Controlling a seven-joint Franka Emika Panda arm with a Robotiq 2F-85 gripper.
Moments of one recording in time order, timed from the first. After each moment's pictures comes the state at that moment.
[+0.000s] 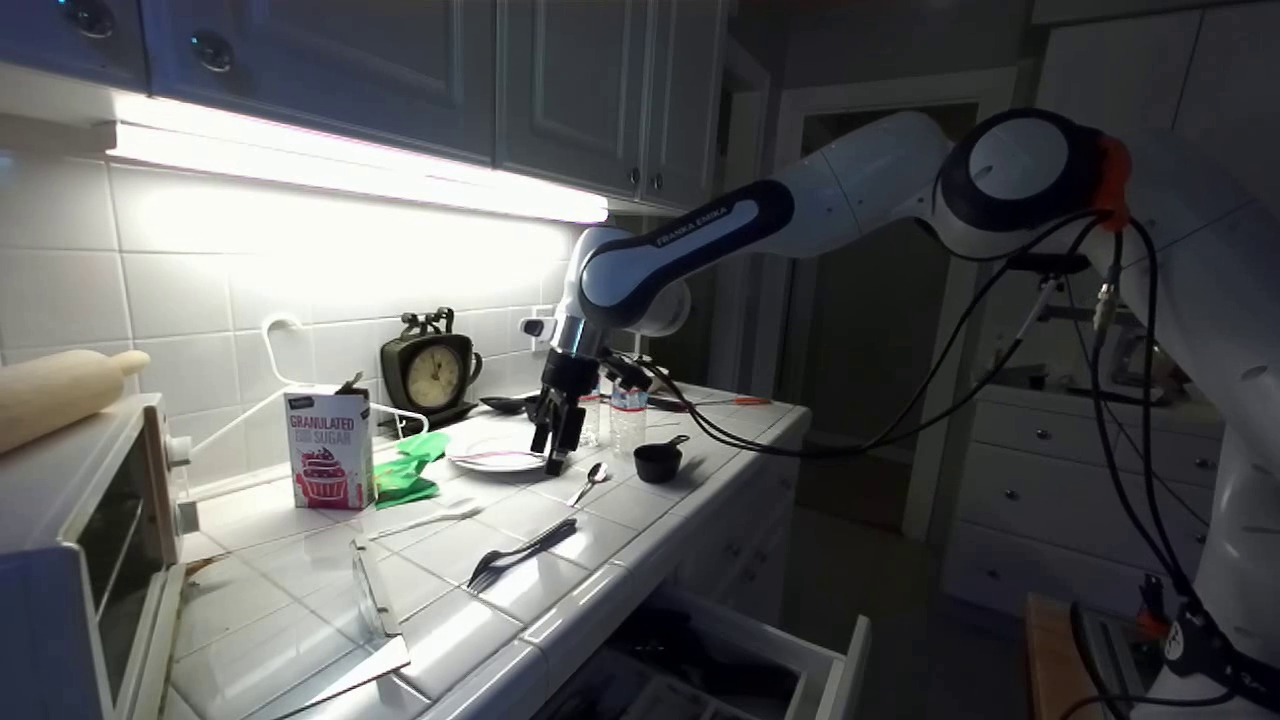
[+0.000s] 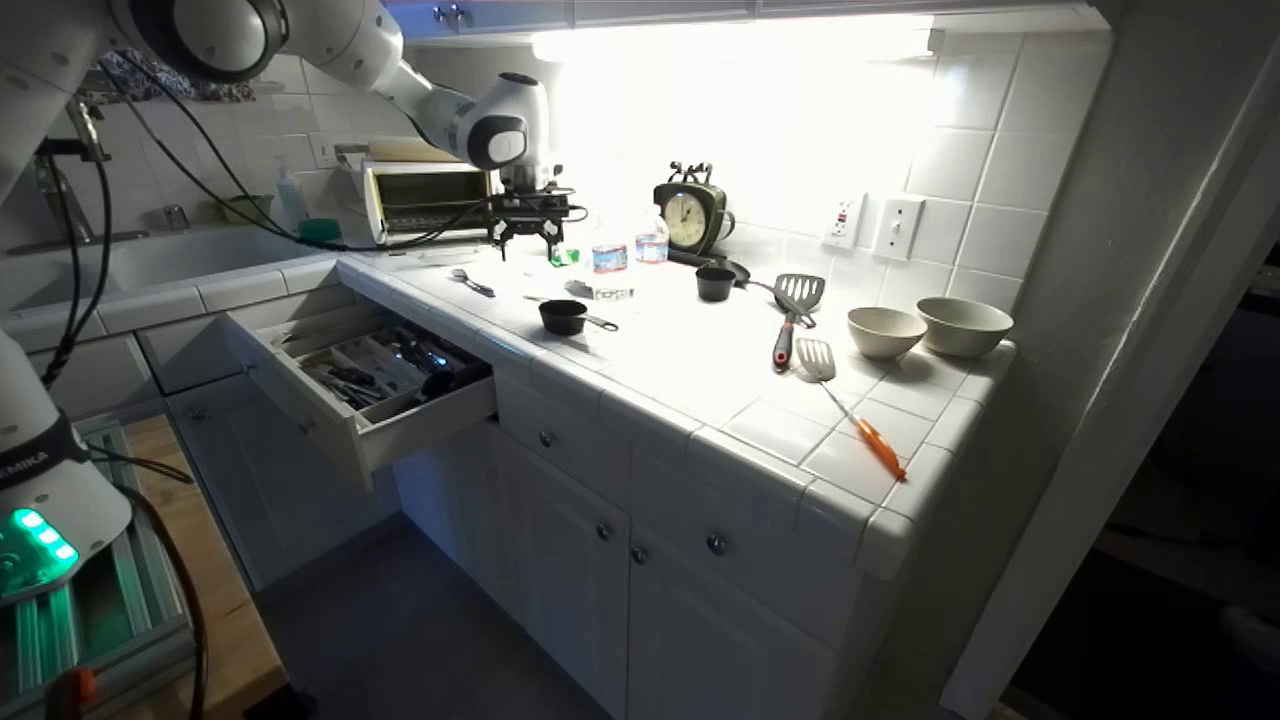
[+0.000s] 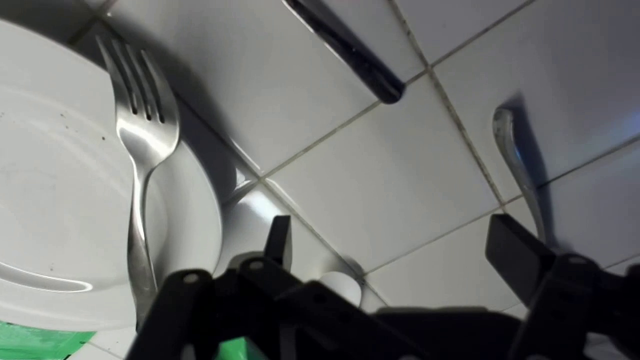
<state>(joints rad) -0.10 0.71 0.28 -1.44 0.03 2.30 -0.89</state>
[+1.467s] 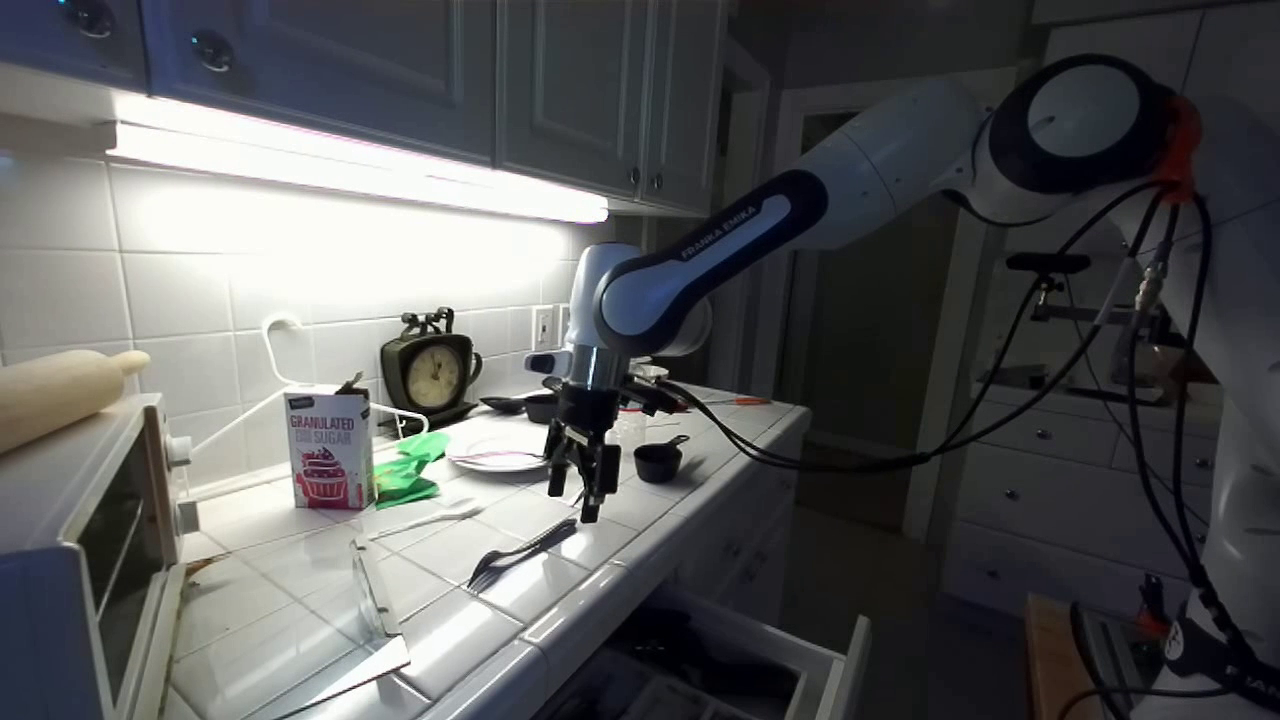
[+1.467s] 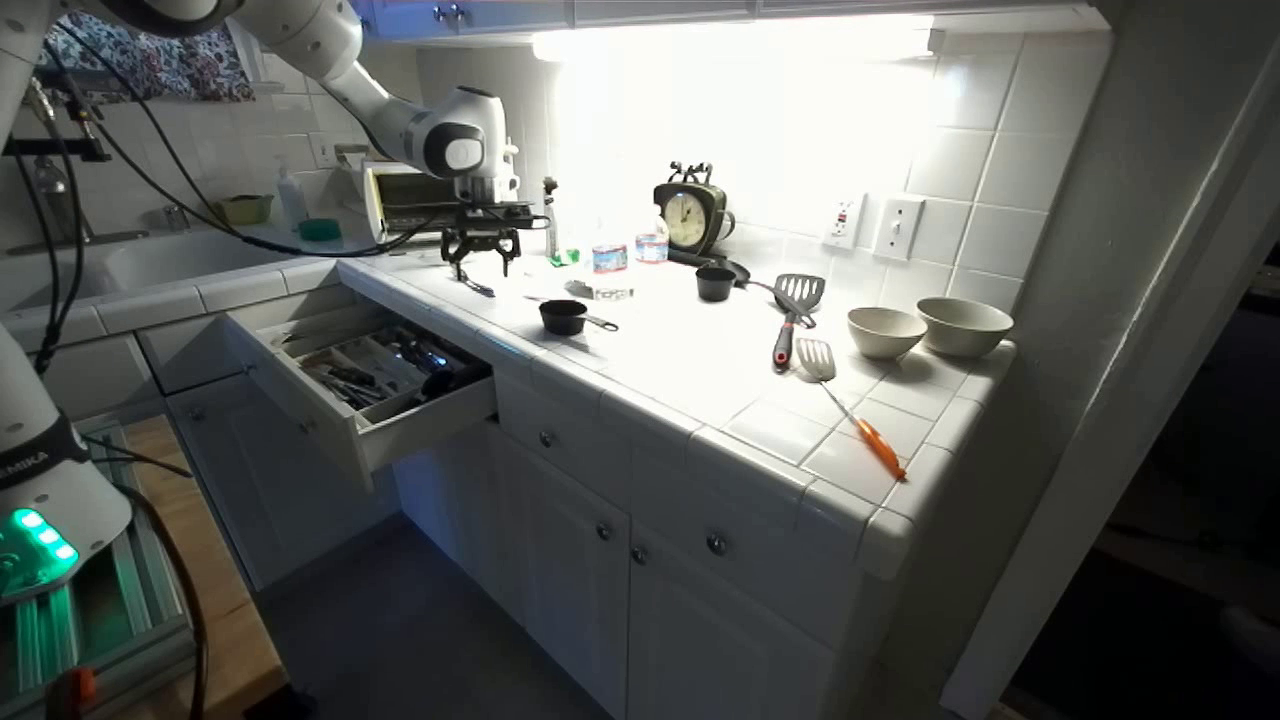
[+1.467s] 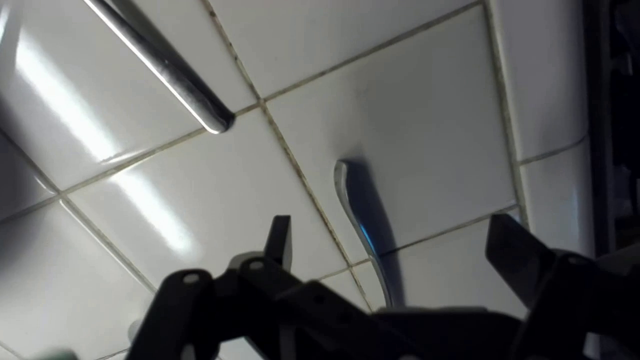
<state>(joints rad) -0.02 0.58 0.25 -1.70 0.02 2.33 -1.02</state>
